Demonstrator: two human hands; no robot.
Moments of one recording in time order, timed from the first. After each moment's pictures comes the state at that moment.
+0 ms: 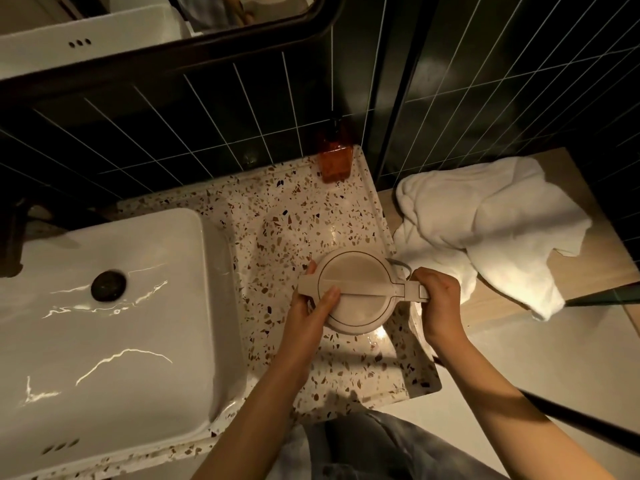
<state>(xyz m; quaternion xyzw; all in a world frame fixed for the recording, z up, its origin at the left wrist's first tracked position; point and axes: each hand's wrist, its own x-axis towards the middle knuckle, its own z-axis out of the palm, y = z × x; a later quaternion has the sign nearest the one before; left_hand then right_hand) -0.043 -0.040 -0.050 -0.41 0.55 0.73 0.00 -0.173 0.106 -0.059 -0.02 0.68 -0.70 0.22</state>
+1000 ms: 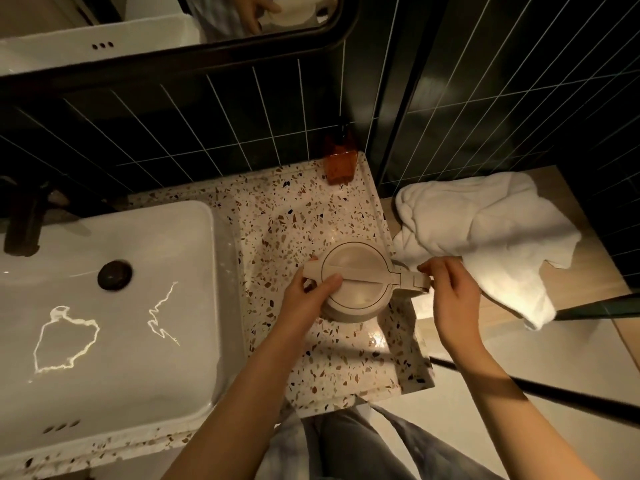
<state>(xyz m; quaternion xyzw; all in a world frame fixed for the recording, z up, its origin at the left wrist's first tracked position) -0.048 -0.056 -0.051 -0.45 0.52 0.73 0.01 -0.162 0.123 -0.040 -0.04 0.82 -0.55 0.12</state>
